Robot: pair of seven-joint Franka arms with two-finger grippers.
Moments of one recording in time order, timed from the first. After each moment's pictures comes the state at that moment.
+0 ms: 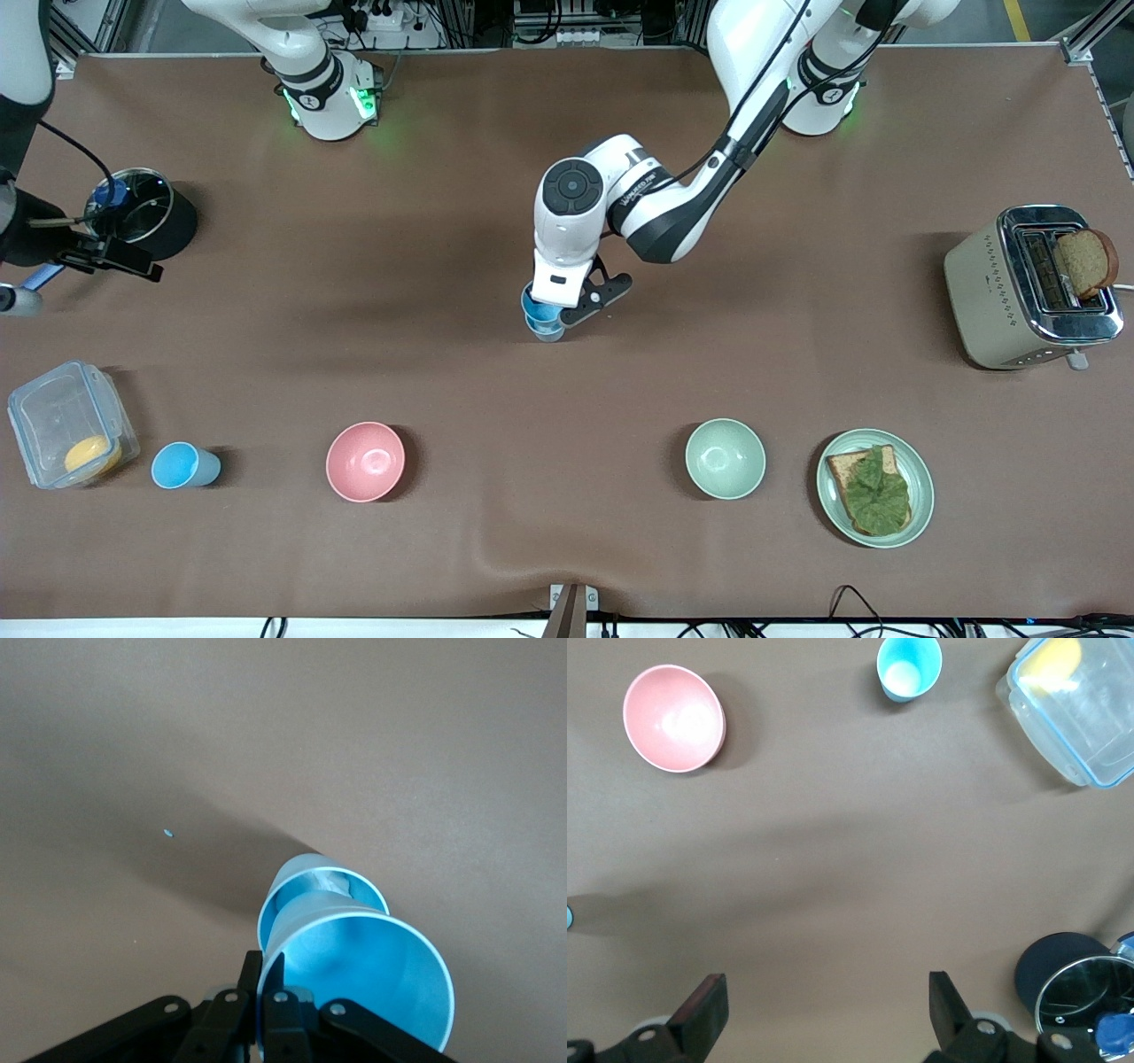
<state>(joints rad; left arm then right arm) -0.66 0.68 -0.22 -1.46 0.07 2.17 -1.46 0.04 0.07 -0.13 -1.63 0.05 1.61 0.05</state>
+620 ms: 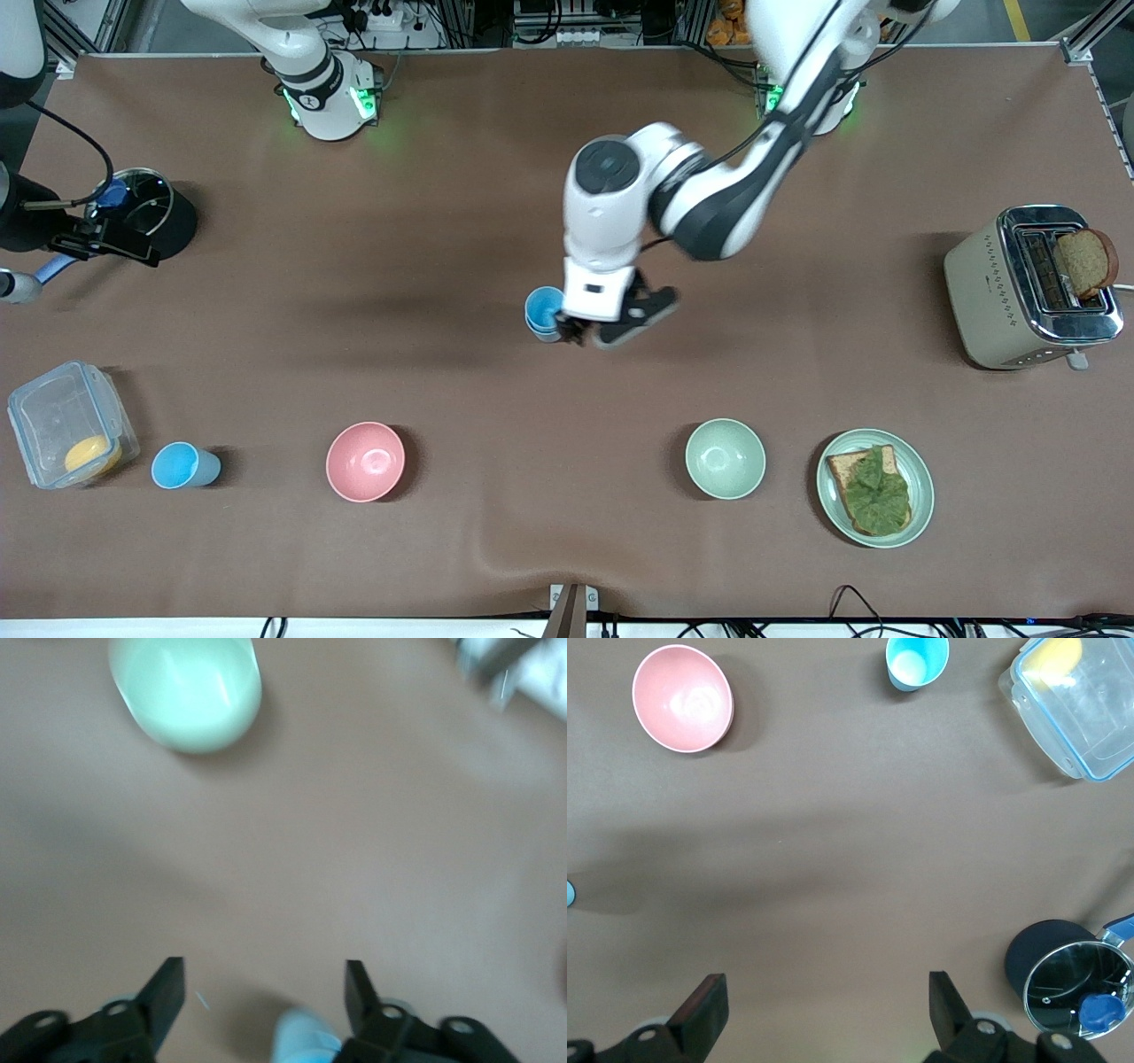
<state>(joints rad) -0.53 0.51 -0.19 -1.40 0.32 2.04 -1.37 0.07 0.07 -0.14 -1.58 0.04 1.54 0.05</state>
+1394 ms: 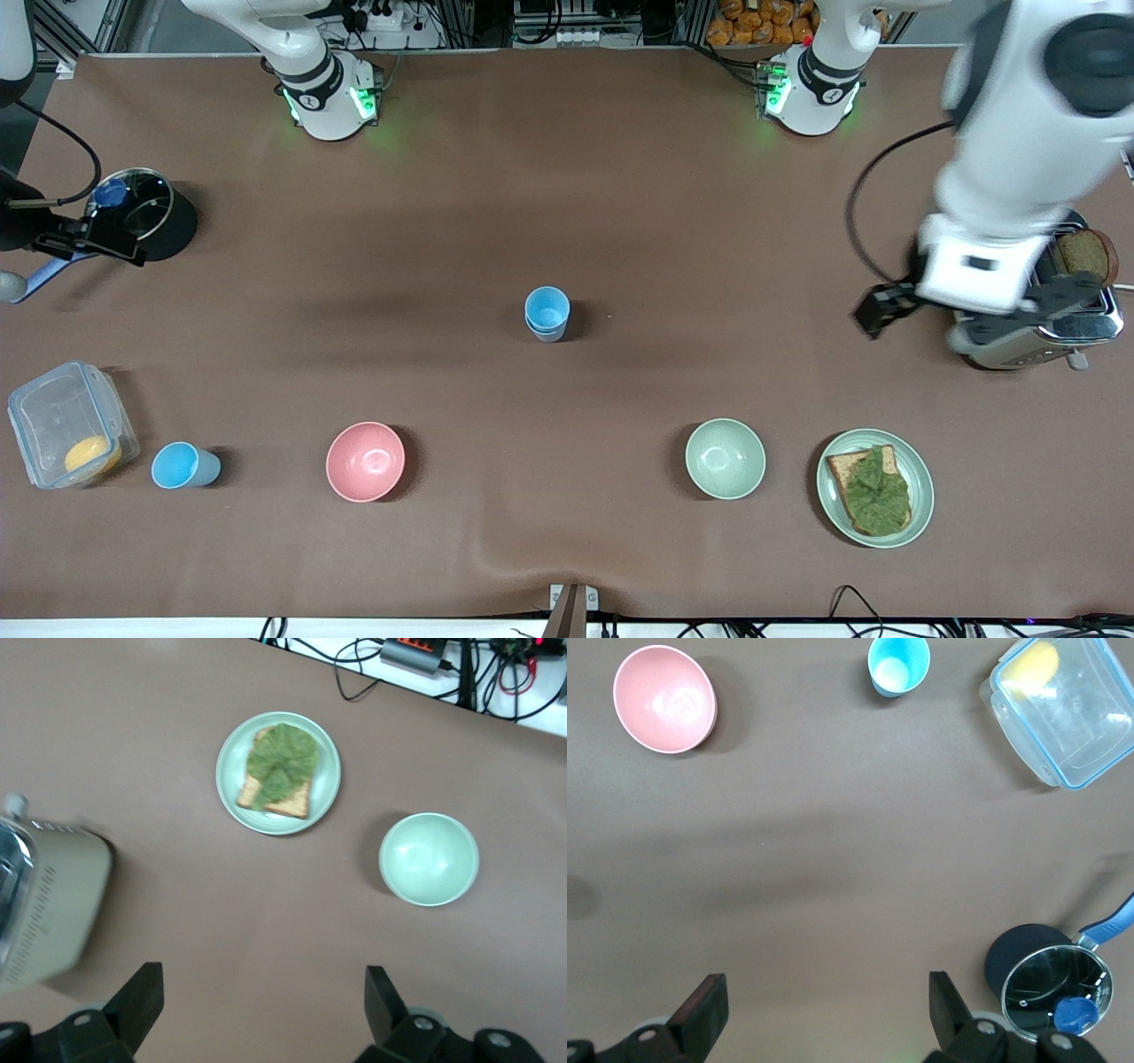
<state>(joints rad) -0.08 0.21 -0.19 -1.41 0.22 1.71 -0.60 0.06 0.07 -0.14 -1.58 0.01 1.54 0.02</state>
